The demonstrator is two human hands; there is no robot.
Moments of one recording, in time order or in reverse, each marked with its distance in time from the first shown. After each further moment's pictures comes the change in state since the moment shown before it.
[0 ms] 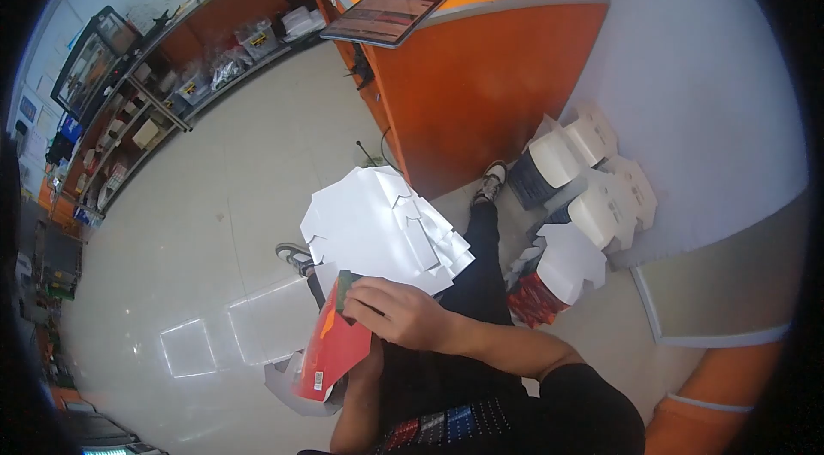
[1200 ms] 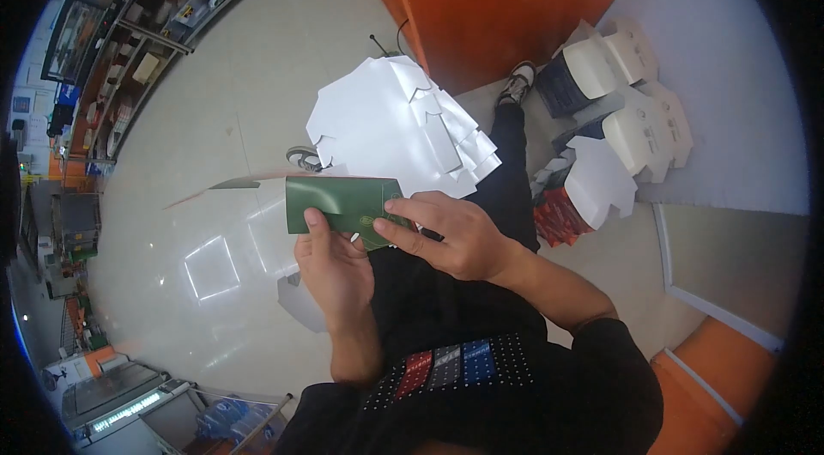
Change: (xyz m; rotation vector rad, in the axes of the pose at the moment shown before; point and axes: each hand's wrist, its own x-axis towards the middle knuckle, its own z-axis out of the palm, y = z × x) left_hand 0.038 0.095 -0.012 -0.876 0.123 -0.189; right_hand -0.043 0.005 -0.013 0.020 0.035 0.061
